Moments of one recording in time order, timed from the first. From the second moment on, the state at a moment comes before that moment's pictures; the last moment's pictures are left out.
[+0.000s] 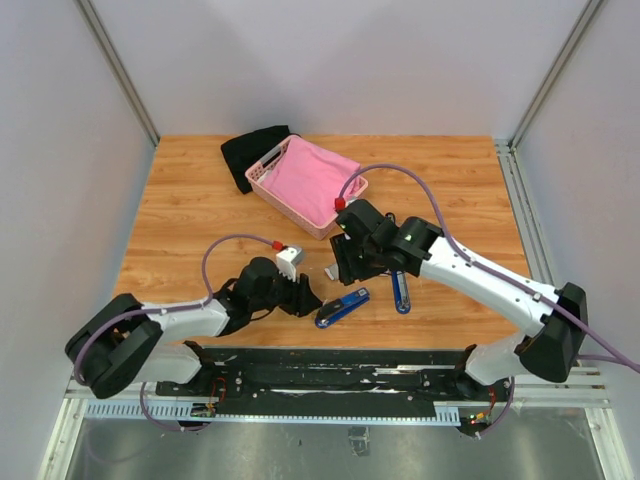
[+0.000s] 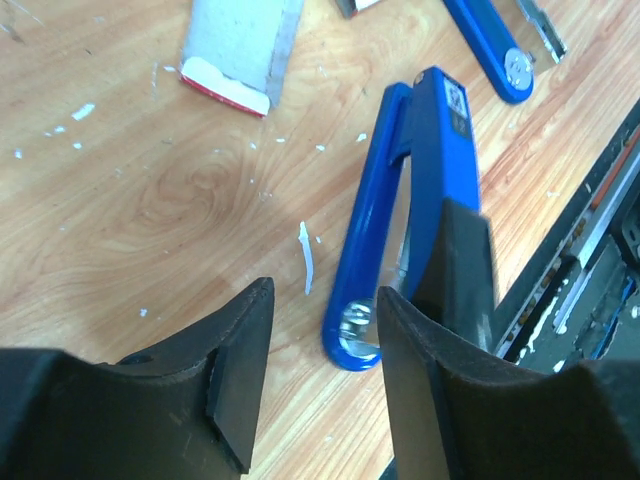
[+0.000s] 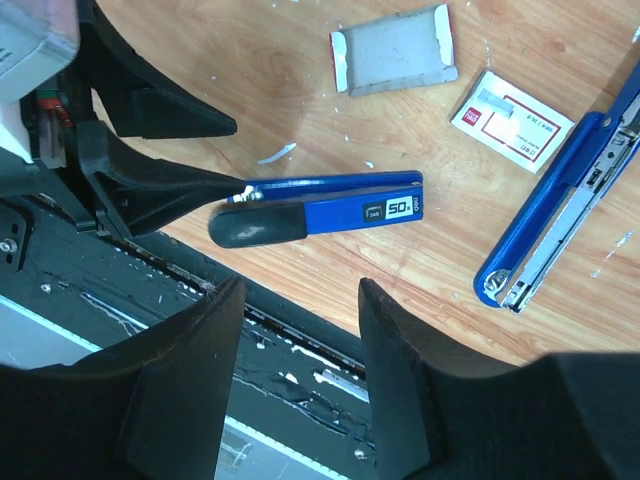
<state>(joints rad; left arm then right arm) -0.75 1.30 0.31 0.46 0.28 -0.44 0.94 1.42 1.33 -0.92 0.11 0.48</state>
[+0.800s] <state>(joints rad) -0.90 1.17 0.55 0.16 0.10 -0.32 0.75 1.23 1.08 -0.82 0.09 0.46</state>
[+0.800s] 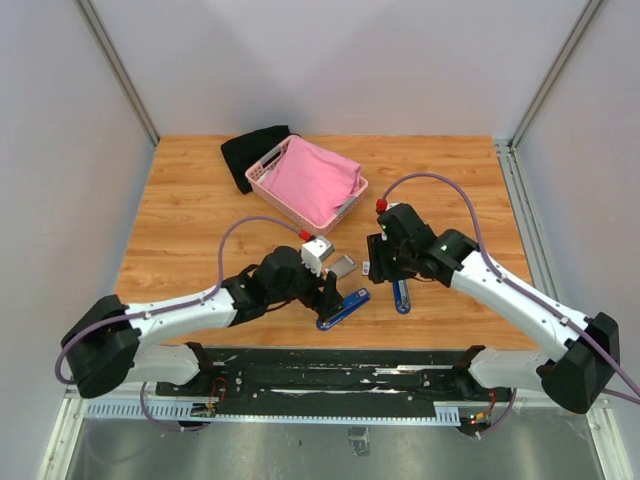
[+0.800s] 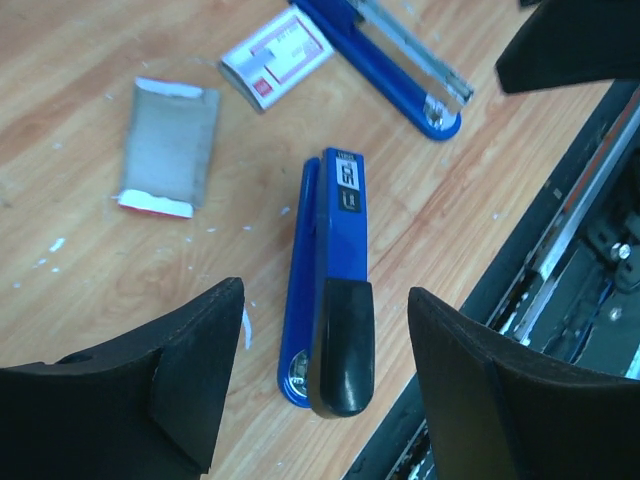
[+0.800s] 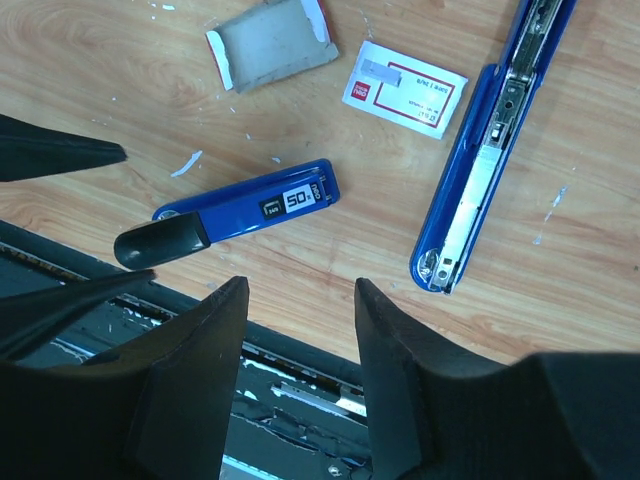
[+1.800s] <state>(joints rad) -1.04 1.46 0.62 0.08 0.04 -0.14 0.72 1.09 0.87 -0.77 0.12 0.55</state>
